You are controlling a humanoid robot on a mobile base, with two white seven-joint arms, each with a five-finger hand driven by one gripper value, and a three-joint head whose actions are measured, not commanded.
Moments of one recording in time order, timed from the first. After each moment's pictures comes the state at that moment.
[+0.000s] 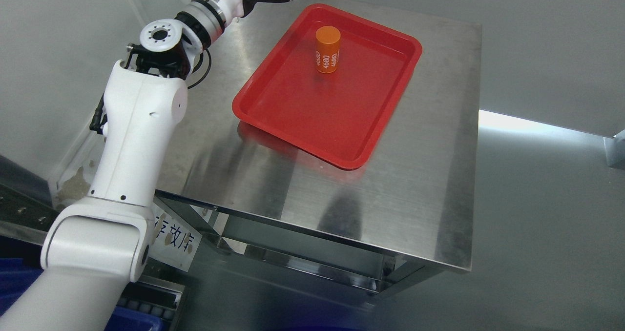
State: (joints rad) left arm -0.91 0.11 -0.19 -1.05 0.24 0.17 -0.43; right arm 0.00 0.00 0.00 0.00 0.00 -0.02 -0.06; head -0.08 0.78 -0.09
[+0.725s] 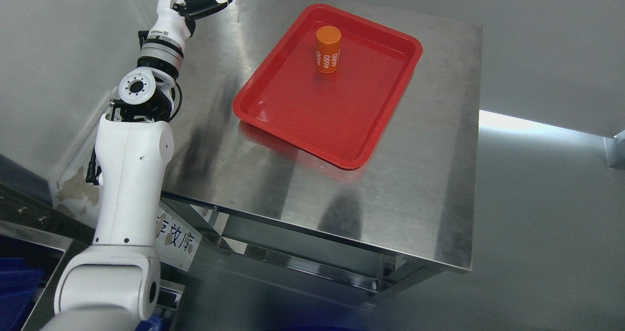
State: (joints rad) left arm -0.70 0.05 -0.01 -1.19 0.14 0.02 -0.13; right arm 0.00 0.00 0.00 0.00 0.00 -0.03 -0.06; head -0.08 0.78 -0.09
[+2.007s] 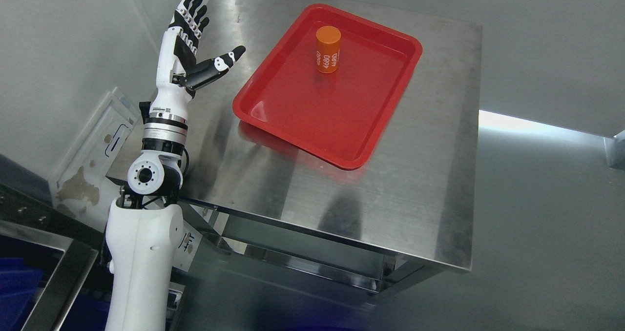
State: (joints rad) left arm -0.34 0.01 0.00 -1.55 0.10 -0.13 -0.09; right arm 0.00 0.00 0.00 0.00 0.00 -0.02 -0.06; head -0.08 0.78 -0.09
